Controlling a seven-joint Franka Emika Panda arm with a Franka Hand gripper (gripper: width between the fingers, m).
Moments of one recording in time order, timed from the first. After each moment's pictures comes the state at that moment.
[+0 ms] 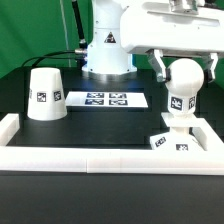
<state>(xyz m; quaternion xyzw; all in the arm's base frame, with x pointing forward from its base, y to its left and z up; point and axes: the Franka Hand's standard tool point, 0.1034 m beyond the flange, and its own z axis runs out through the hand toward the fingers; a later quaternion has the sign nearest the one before) 0.602 0.097 0.128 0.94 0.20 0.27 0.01</state>
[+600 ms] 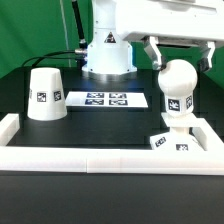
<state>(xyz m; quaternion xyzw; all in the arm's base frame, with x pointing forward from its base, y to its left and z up) 0.604 0.088 0.147 0.94 0.20 0.27 0.01</state>
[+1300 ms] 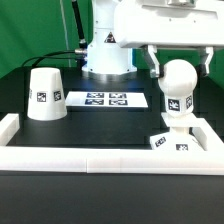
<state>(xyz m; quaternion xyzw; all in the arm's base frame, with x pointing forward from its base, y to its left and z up) 0.602 0.092 0.134 0.97 0.20 0.15 -0.01</state>
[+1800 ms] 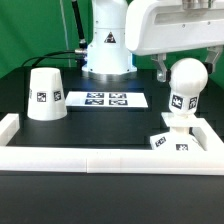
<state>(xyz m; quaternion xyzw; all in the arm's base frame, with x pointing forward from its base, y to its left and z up) 0.595 0.100 0.131 0.98 0.20 -0.01 -0.03</state>
